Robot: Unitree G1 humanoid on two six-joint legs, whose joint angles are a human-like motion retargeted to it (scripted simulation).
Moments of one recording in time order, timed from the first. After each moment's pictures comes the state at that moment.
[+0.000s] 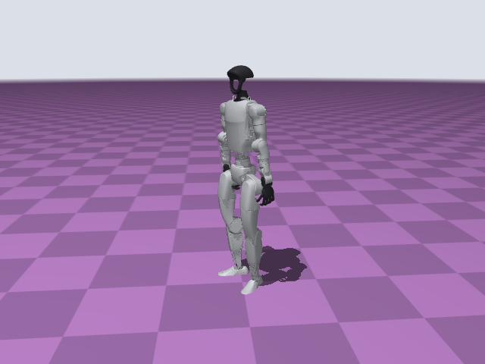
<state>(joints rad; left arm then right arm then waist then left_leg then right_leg) 0.04 0.13 0.06 1.61 0.19 0.05 -0.22 0.05 -0.17 -0.03 1.64 -0.98 -0.02 0.25 0.01 0.03 -0.04 0.00 0.04 0.39 0.06 -0.09 -0.01 0.03 -0.06 -0.45 0.02 -0.07 0.03</state>
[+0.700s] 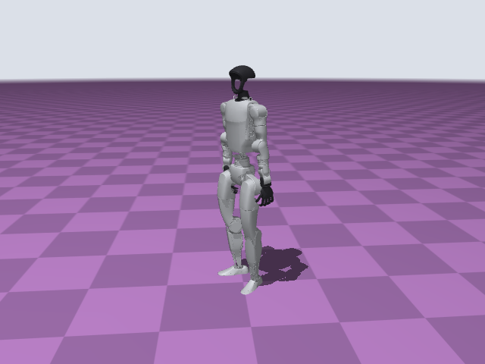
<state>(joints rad) 0.05 0.12 0.04 1.60 0.26 0.05 -0.16 0.10 -0.07 0.07 1.50 -0.66 0.00 0.16 0.03 0.01 -0.06 0.01 0.04 0.38 0.05 -0.09 -0.01 0.05 -0.06 -0.45 0.02 -0.08 0.04</state>
